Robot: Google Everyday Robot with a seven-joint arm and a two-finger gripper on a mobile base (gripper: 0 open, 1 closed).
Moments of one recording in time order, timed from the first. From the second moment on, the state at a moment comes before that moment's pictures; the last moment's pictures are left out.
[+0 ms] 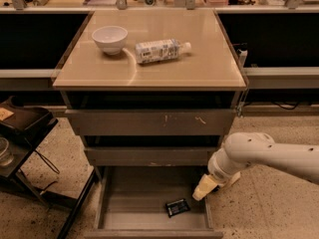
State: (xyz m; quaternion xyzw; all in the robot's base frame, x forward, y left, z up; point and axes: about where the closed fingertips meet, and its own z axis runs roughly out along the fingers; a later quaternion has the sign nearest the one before) arm 0.509 -0.179 0.498 -0.47 0.86 0.09 0.15
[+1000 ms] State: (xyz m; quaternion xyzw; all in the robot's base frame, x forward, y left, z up) arm 0.593 -0.206 0.375 -0.38 0.88 0.13 0.27
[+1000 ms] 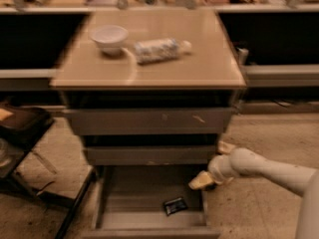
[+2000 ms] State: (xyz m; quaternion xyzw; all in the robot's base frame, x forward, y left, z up) arm 0.585 -0.195 0.356 -0.37 0.88 0.15 0.25
